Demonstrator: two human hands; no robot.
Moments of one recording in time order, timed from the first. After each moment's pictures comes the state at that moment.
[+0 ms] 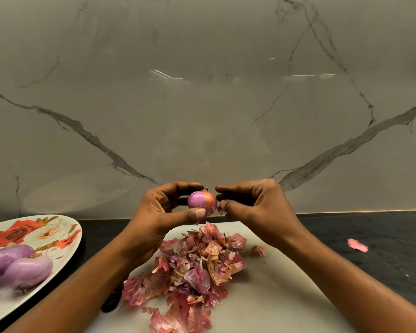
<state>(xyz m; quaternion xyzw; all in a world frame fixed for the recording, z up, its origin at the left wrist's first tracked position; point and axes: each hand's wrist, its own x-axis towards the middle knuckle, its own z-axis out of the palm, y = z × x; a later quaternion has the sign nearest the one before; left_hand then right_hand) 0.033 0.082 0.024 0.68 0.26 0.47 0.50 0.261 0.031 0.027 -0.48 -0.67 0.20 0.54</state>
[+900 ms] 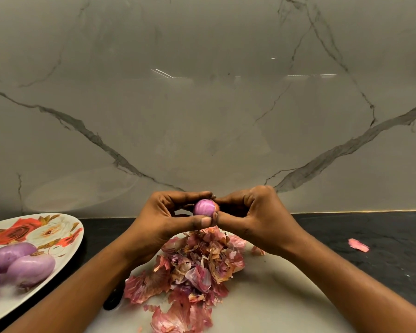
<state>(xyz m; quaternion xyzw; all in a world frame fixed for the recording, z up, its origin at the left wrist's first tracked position) 0.032 0.082 0.018 0.72 0.26 0.42 0.48 0.260 0.022 0.029 -0.45 -0.75 0.15 0.46</state>
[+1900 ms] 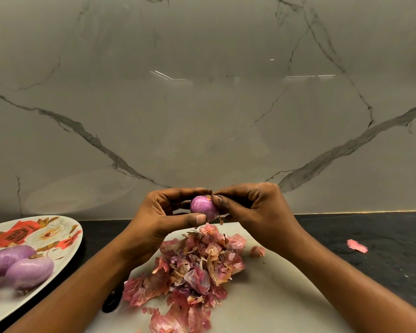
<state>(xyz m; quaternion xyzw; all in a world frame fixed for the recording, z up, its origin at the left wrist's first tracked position) 0.032 0.081 0.023 0.70 0.23 0.45 0.51 0.261 0.030 0.026 -0.44 -0.72 0.13 0.52</state>
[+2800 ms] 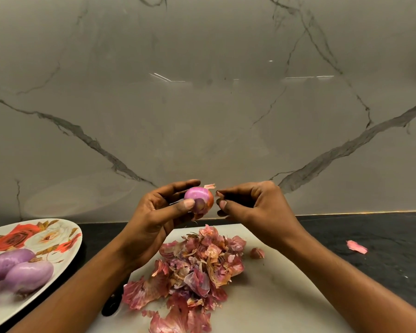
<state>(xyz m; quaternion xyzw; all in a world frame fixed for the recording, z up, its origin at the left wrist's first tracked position) 0.033 0.084 0.025 0.62 0.20 0.47 0.60 0.260 0.026 0.032 -0.49 -0.66 0.19 0.53</state>
